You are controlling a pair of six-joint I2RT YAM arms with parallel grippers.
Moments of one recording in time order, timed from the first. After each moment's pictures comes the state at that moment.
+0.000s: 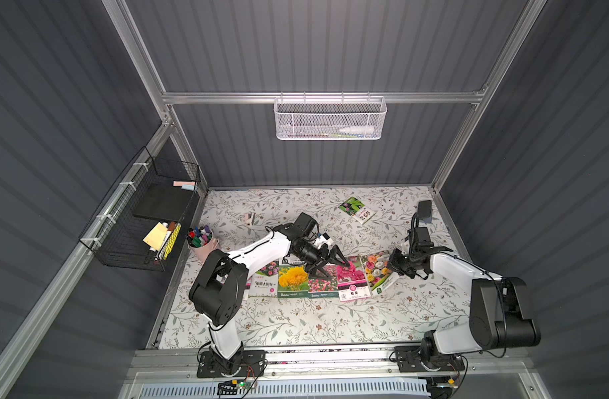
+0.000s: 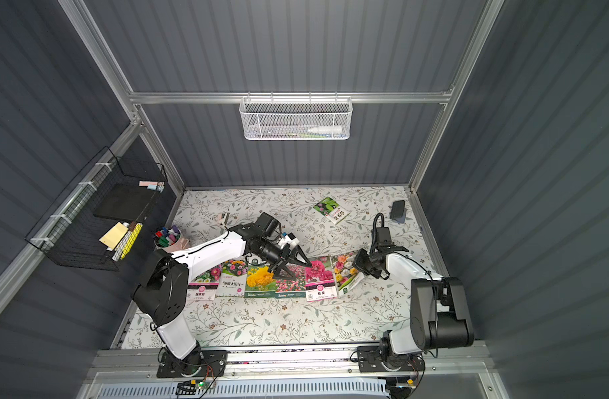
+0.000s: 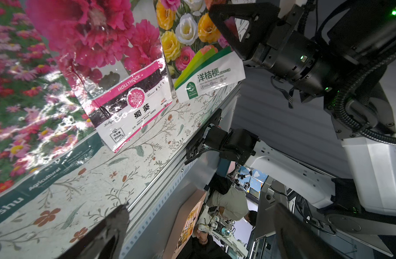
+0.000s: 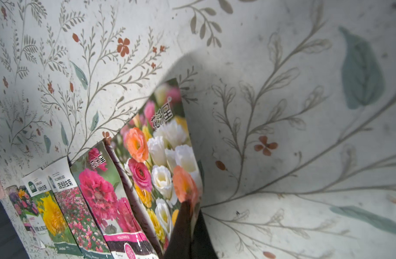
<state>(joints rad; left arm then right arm) -0.60 1.78 1.26 -0.64 1.05 -0.67 0.11 1.47 0.74 -0.44 -0.27 0.57</state>
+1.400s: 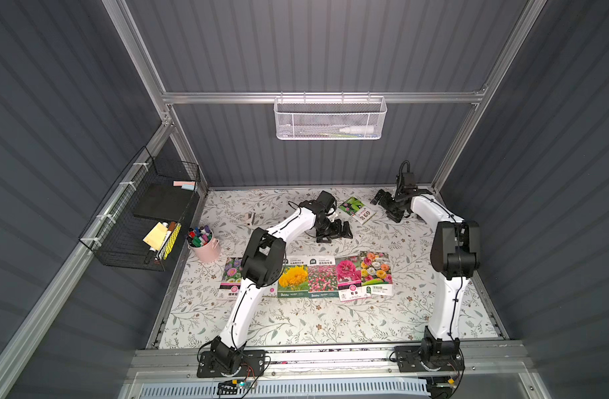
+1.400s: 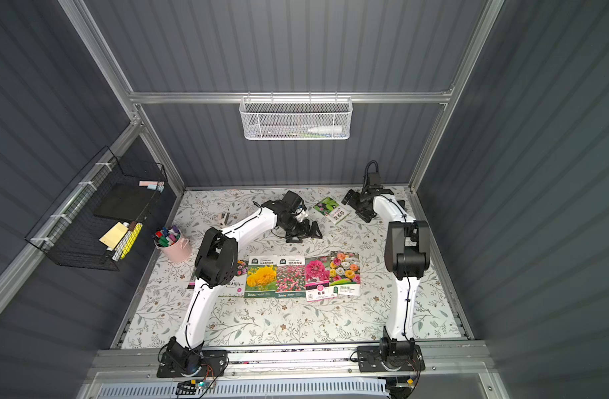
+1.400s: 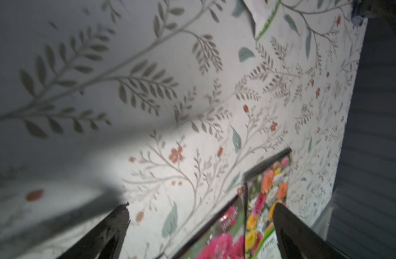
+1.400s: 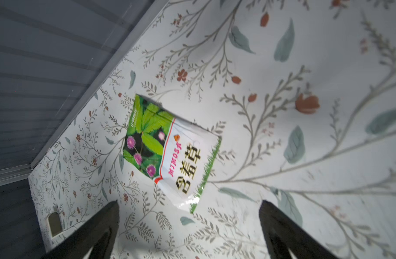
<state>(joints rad) -0.57 2.41 2.05 -0.72 0.48 -0.51 0.07 2.24 1.88 -0.60 -0.29 0.65</state>
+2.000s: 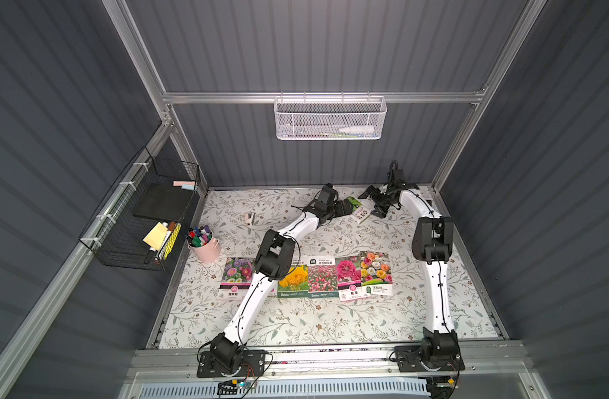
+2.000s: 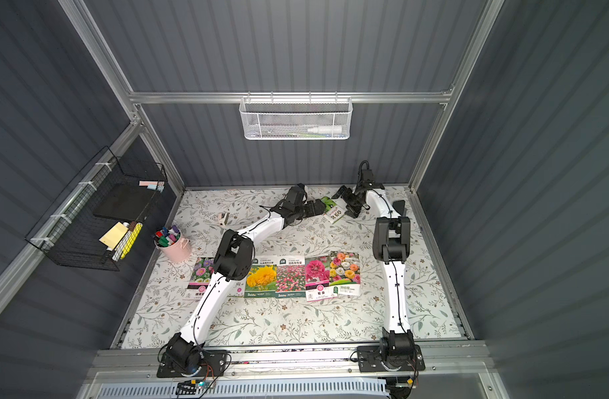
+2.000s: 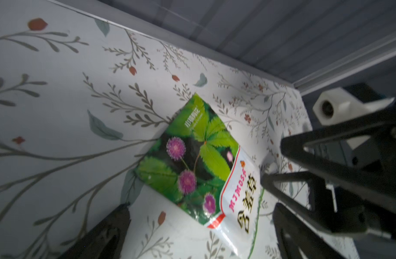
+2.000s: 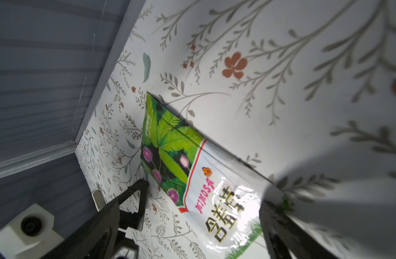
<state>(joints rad) -0.55 2.71 2.31 -0.12 0.20 -0.72 0.09 2.59 2.32 -0.78 -0.54 0.73</state>
